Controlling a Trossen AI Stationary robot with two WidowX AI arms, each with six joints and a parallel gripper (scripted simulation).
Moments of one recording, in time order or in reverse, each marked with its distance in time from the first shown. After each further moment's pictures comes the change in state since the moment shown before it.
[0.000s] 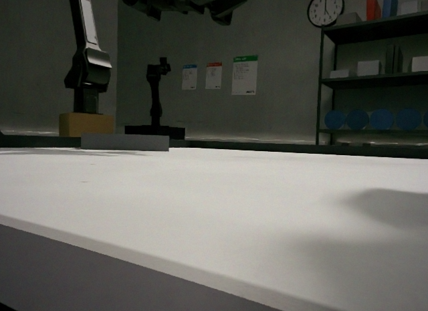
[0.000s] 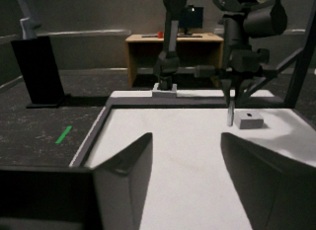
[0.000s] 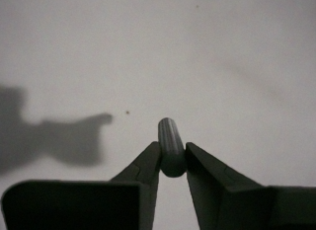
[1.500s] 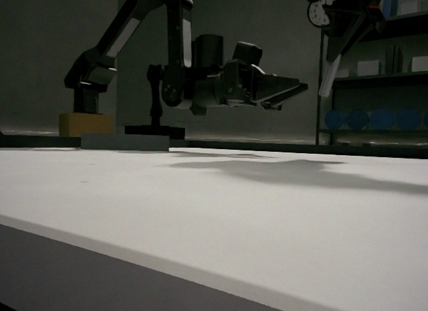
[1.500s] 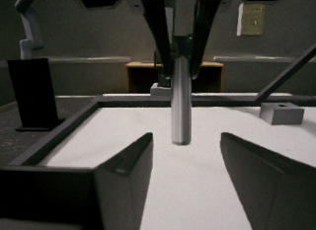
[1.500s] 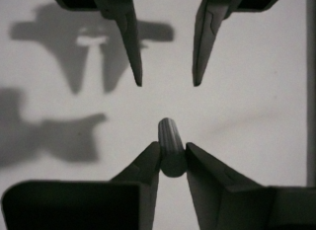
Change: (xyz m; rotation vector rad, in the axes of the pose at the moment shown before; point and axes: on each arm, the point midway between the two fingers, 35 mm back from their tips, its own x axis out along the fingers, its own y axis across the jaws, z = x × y) left arm 0.143 0.008 -0.150 -0.003 -0.187 -0.004; right arm 0.038 -0.154 0.171 -0.010 -0.010 0.009
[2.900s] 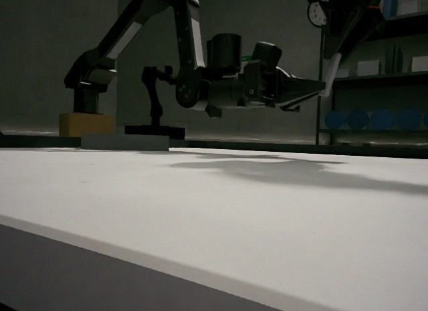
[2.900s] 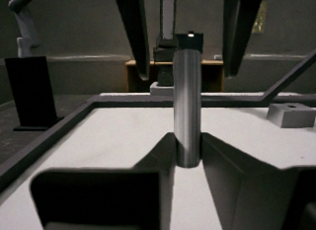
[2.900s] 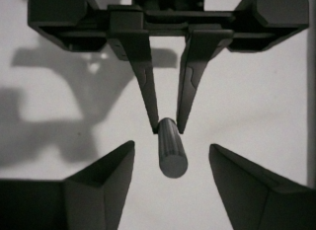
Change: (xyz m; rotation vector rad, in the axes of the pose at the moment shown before) left arm 0.037 0.000 -0.006 0.000 0.009 0.001; right arm 0.000 0.000 0.000 0.000 0.001 0.000
